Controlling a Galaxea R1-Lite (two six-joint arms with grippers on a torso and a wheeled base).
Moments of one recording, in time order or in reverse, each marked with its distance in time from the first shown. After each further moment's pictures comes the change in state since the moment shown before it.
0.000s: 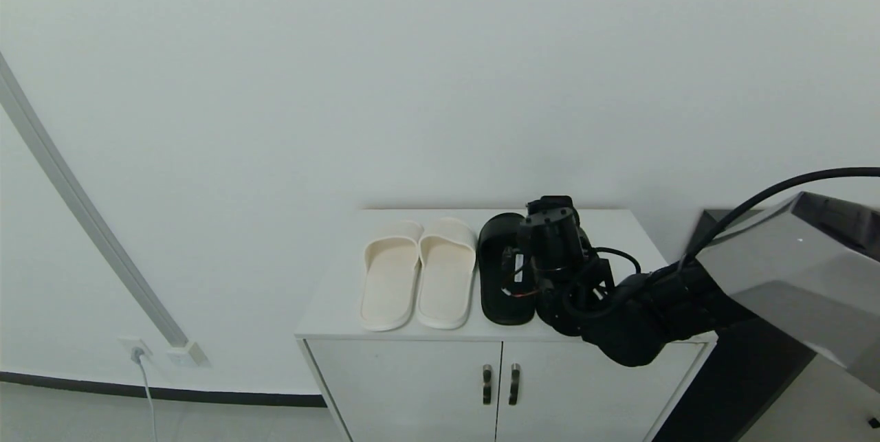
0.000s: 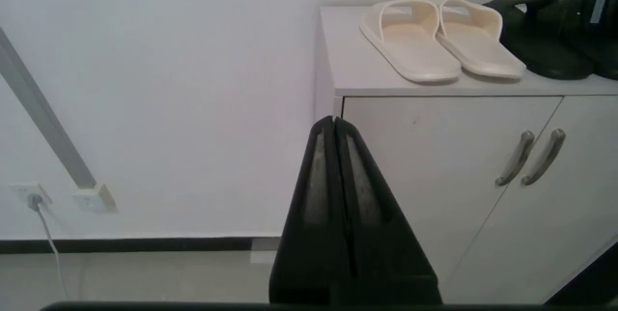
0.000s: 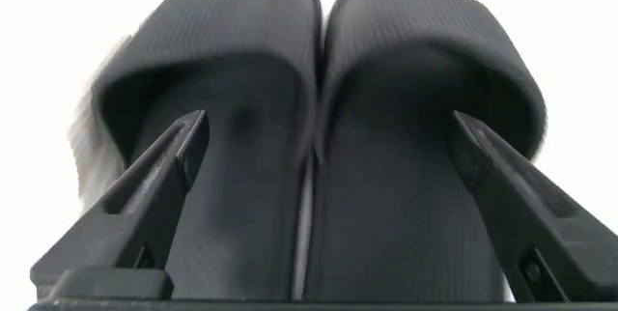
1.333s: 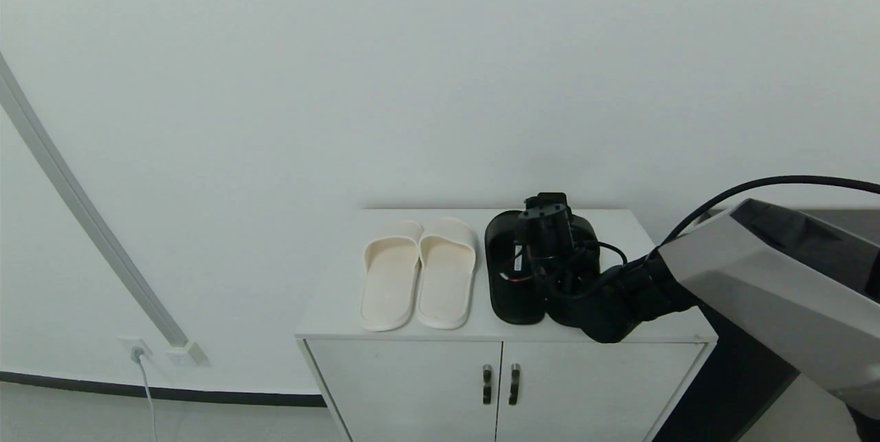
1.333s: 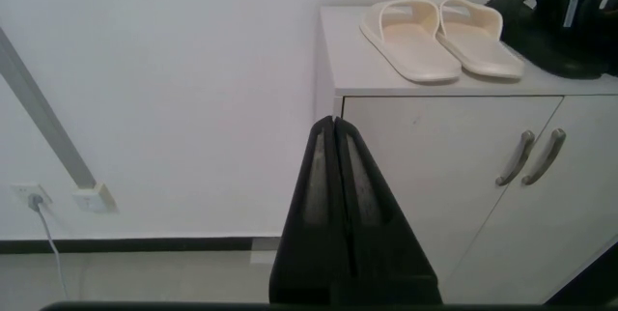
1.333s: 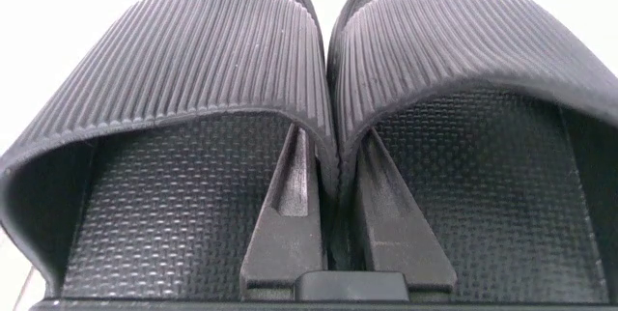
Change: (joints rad) left arm 0.000 0.000 0.000 0.000 0.000 0.001; right arm -0.058 0.108 -0.132 -0.009 -0.001 -0.046
